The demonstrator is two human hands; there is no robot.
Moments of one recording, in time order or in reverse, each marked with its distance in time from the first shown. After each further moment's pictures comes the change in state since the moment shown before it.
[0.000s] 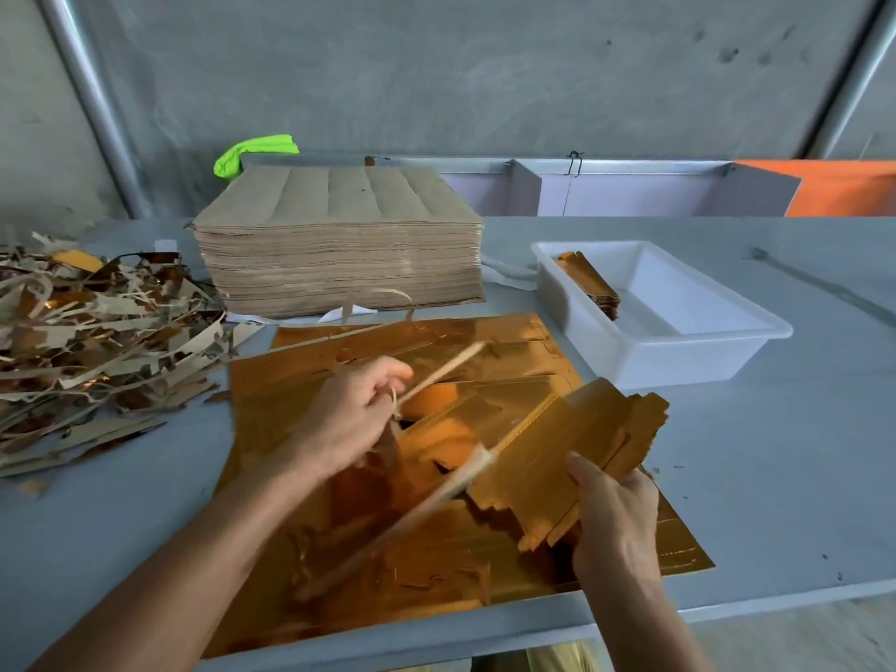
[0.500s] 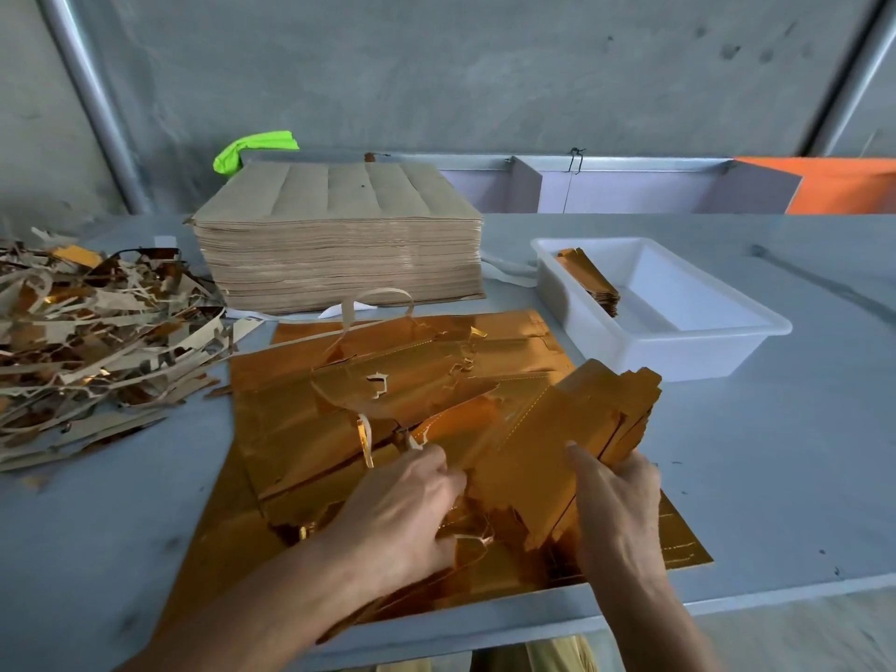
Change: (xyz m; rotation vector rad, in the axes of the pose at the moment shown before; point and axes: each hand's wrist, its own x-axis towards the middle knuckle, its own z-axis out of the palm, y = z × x) left_hand -0.059 0.032 0.042 0.608 -0.310 0.241; right_hand -0.002 -0.005 -0.002 -0.192 -0.020 -0.164
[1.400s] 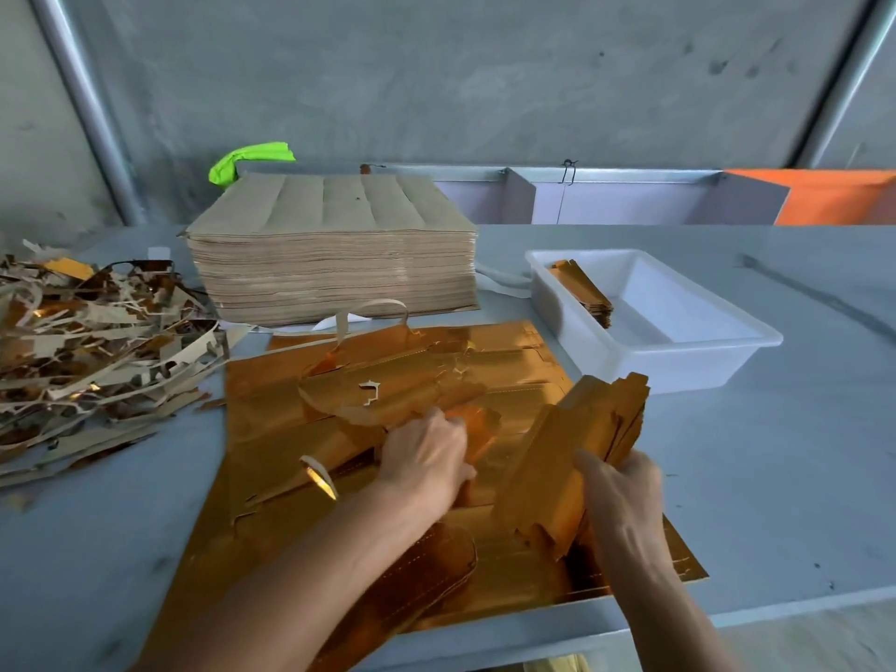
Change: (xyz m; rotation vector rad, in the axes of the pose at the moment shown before) left_hand 0.073 0.001 0.013 0.124 0.075 -0.271; right_hand 0.030 0.007 -0.005 -0.205 0.041 0.038
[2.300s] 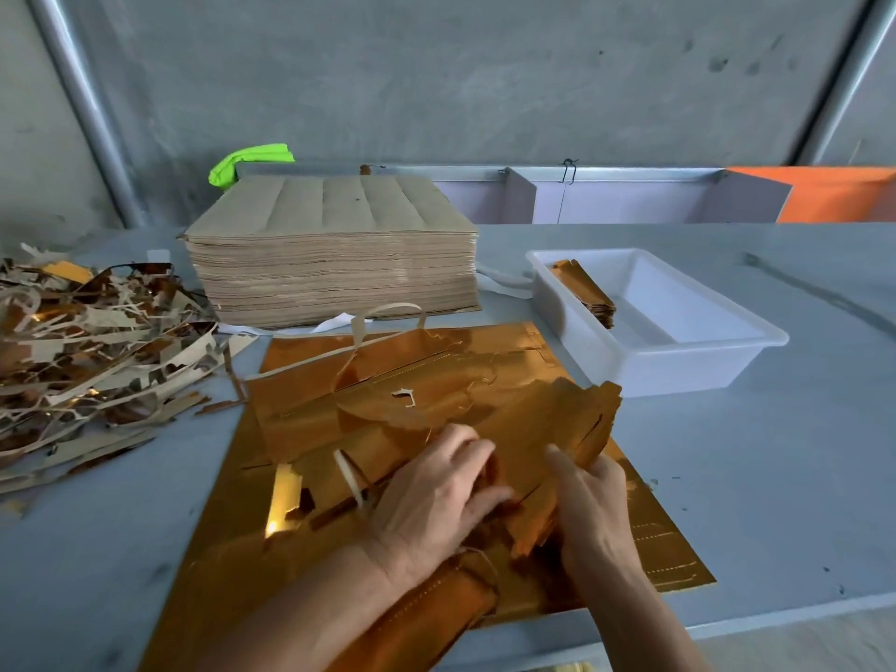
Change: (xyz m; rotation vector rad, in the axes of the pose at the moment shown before) left_hand -0.035 -0.009 0.012 -0.377 0.328 0.362; right_hand -0.013 0.000 0.020 0.268 -0.168 0.049
